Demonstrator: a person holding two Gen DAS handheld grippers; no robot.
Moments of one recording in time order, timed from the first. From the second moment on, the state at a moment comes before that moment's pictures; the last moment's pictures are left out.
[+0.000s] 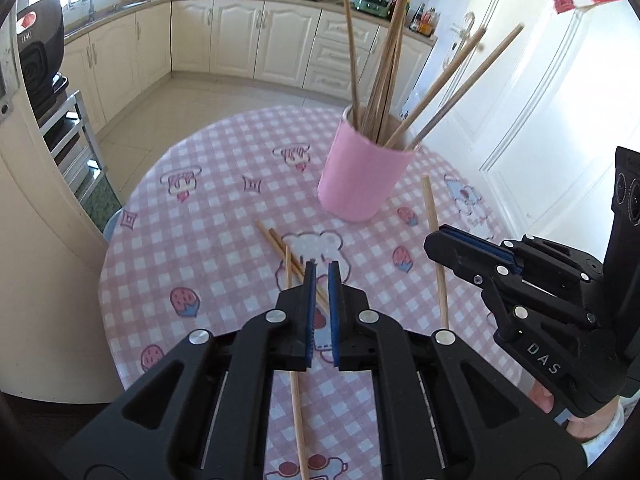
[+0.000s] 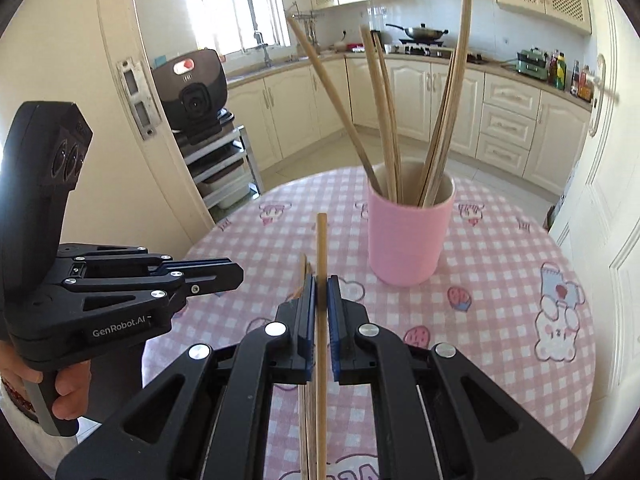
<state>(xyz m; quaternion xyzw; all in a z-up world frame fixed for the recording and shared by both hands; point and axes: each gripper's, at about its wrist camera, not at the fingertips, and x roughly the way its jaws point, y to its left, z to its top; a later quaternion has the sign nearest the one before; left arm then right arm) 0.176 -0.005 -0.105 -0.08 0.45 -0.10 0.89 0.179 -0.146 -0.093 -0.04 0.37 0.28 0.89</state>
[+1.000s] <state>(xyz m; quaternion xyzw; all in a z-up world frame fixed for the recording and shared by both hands) 0.220 -0.009 -0.189 -0.04 0.54 -0.06 0.84 0.211 -0.137 -0.165 -0.03 0.45 0.29 0.84</state>
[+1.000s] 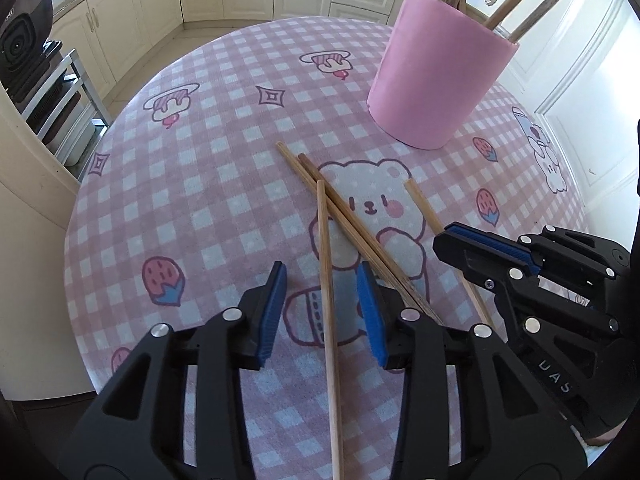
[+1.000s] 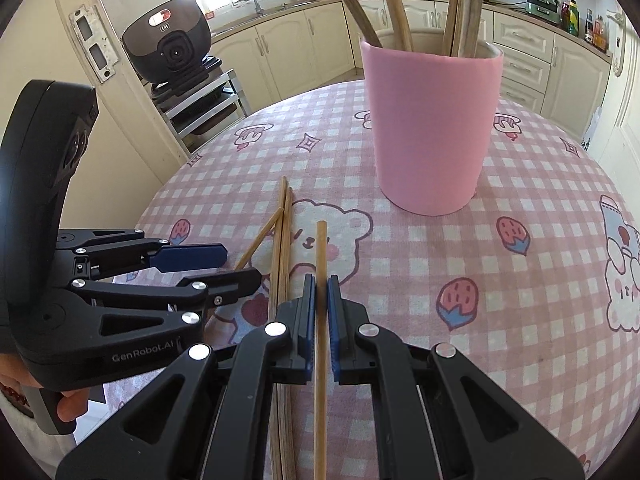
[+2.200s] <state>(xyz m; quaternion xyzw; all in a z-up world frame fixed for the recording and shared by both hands) 0.149 -0.018 -0.035 -0.06 0.32 -0.13 0.94 0.151 -0.184 -0.038 0.01 0.25 0.27 0.93</state>
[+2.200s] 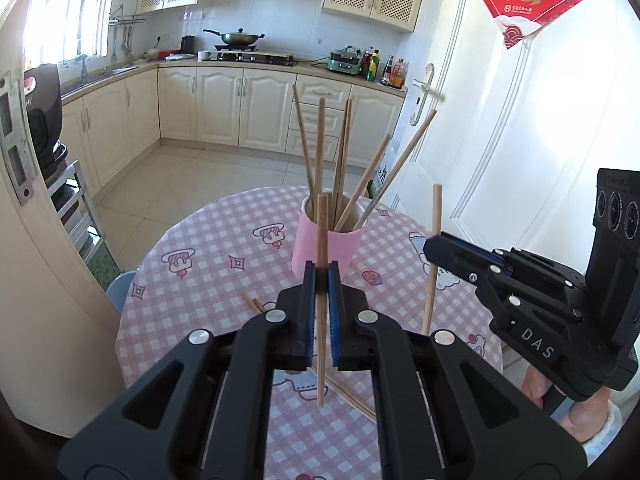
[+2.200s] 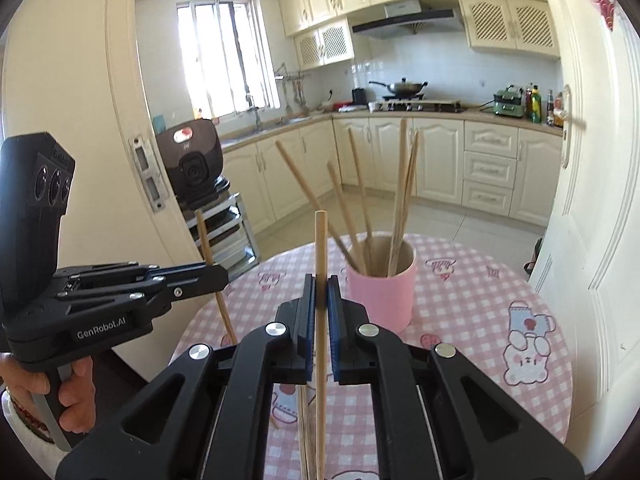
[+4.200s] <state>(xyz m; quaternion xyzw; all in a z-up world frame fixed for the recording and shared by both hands) 0.242 -0.051 0.012 -0.02 0.21 -0.13 0.97 0.260 -0.217 -0.005 0.06 0.09 0.23 0.97</state>
